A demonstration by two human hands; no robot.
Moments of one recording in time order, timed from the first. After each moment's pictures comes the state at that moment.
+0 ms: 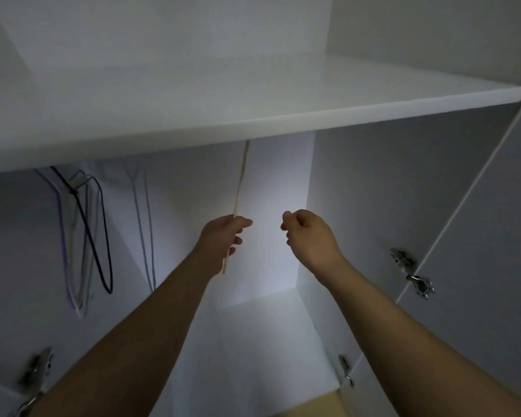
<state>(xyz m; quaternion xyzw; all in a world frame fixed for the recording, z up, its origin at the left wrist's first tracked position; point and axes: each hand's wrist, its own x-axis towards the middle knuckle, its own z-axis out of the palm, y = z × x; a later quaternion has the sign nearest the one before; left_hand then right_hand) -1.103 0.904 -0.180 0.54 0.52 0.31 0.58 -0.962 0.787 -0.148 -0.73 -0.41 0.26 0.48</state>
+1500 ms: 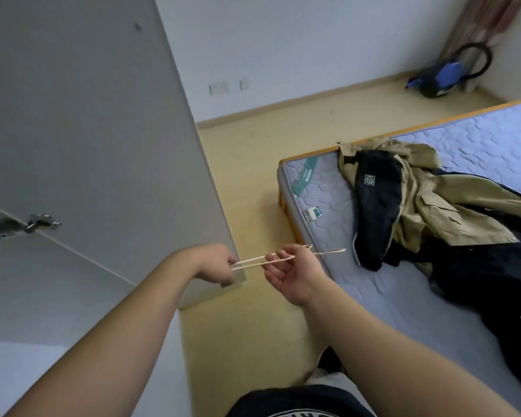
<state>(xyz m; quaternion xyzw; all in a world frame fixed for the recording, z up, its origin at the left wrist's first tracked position) -0.964 0.487 -0.287 0.85 -0.29 -0.44 -0.04 -1.083 0.341 -0.327 -0.26 0.49 0.06 0.83</state>
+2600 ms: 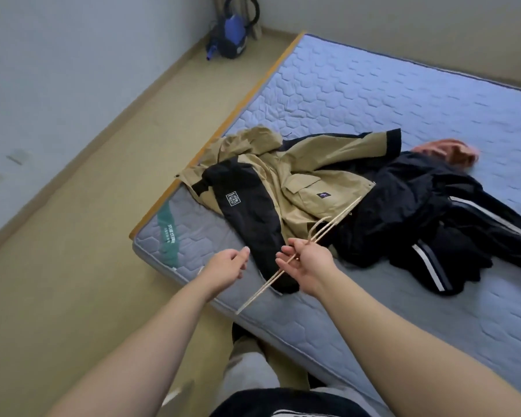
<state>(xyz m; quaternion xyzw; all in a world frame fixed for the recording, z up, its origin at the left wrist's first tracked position) -0.900 0.017 -0.421 0.77 -0.35 -0.49 0.19 -1.081 -0.048 -0.395 -0.08 0.62 -0.28 0.73</state>
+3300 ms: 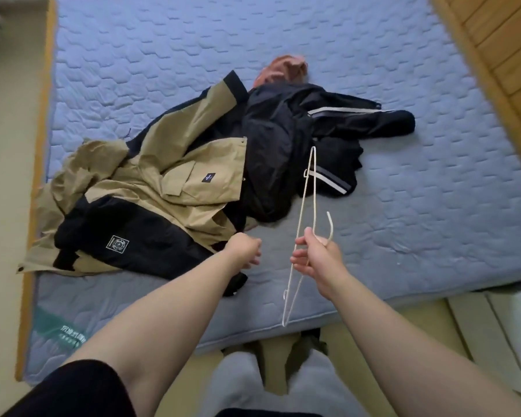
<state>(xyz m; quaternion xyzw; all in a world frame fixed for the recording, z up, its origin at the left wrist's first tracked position) -1.075 -0.123 -0.500 0.64 -0.46 -0.61 -0.11 -1.207 -0.025 -0.443 0.01 0.76 -0.40 0.51</state>
